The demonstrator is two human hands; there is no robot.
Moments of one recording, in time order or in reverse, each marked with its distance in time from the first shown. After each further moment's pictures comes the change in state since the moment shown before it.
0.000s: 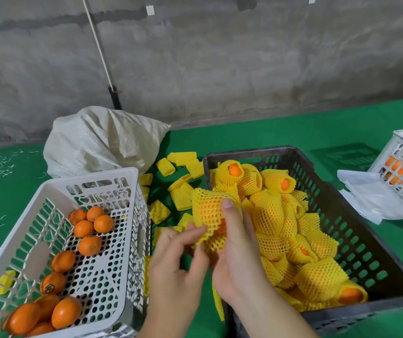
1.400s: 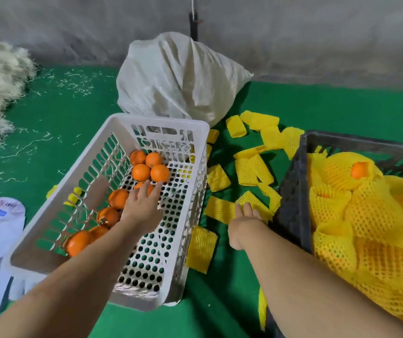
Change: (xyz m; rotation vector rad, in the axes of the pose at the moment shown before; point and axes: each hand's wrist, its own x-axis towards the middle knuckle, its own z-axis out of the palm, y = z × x) left_hand 0.100 -0.267 -0.164 1.019 -0.263 -0.686; right_hand 0.205 0.168 -0.011 -2.728 -0.921 0.434
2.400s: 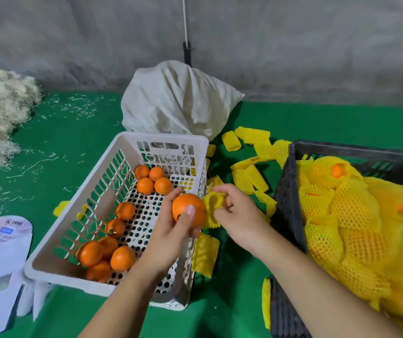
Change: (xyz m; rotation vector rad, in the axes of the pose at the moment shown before) left_hand -0.127 0.067 -0.032 -1.405 0.152 0.312; right_hand -0.109 -0.010 -0.024 1.417 0.665 -0.387
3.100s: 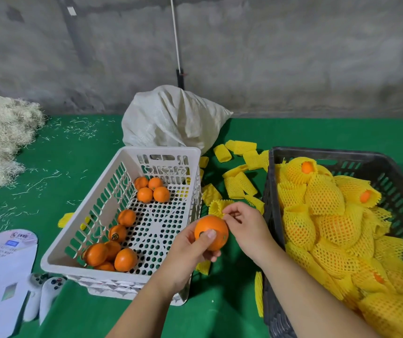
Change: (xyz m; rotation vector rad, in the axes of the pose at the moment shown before) left_hand -0.048 -0.007 0.041 -0.245 -0.220 -0.209; right_hand -0.053 0.027 -0.015 0.014 0.233 -0.091
